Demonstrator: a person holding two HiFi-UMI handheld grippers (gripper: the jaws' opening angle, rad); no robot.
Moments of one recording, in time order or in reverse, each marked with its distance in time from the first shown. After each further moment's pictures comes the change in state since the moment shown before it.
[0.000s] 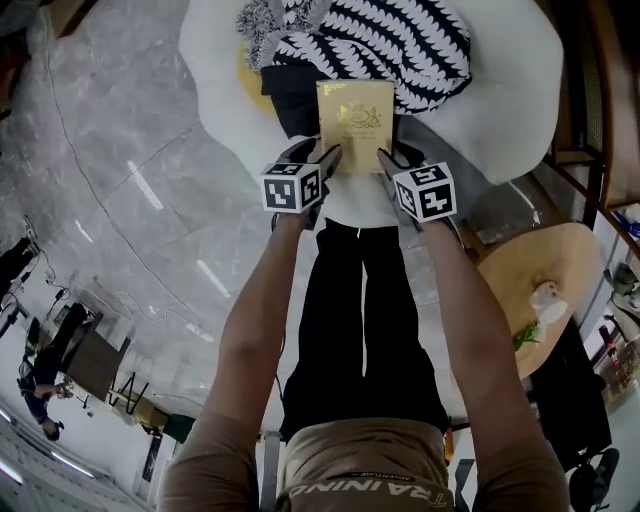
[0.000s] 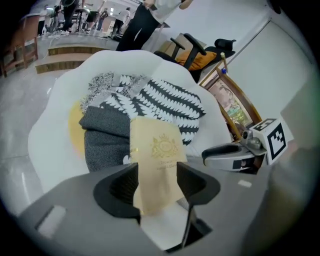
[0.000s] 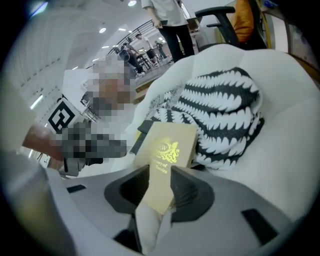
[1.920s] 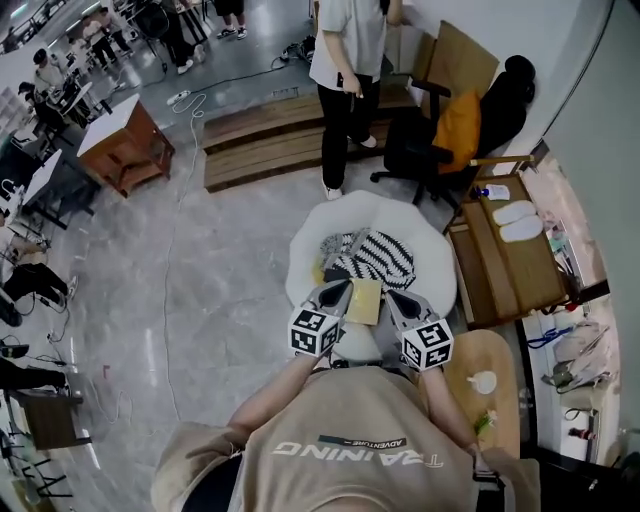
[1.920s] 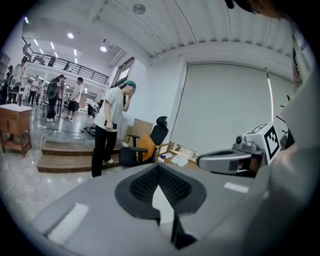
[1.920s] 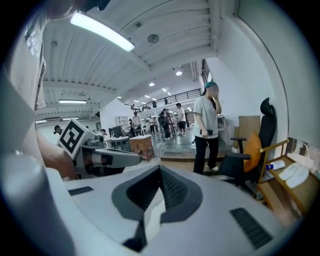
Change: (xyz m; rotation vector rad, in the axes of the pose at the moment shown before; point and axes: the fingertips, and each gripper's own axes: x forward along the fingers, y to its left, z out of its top) left arm -0.521 -0.329 0.128 0.447 -0.737 -0.061; right arm -0.506 0.327 0.191 -0.403 -0.706 0.007
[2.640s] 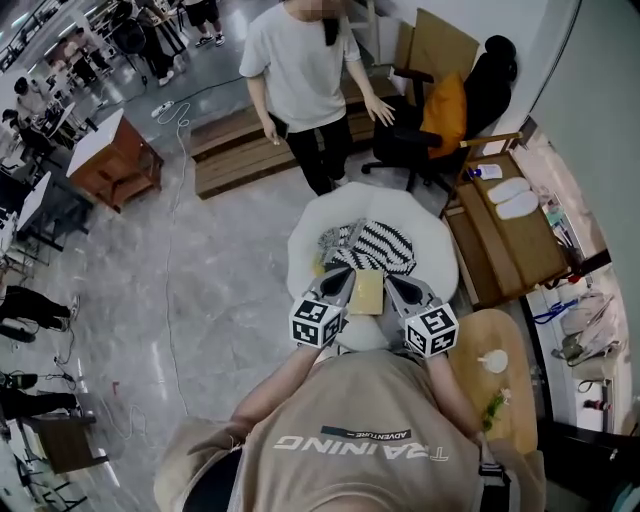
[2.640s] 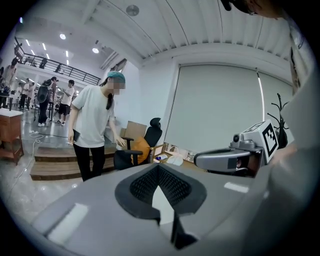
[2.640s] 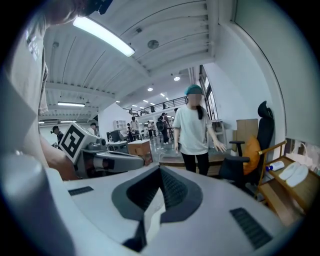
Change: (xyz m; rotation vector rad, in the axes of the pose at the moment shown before) left arm -0.005 -0.006 0.007 0.059 -0.015 -0.073; right arm -0.003 0.014 0.010 0.005 -0.058 -0.029
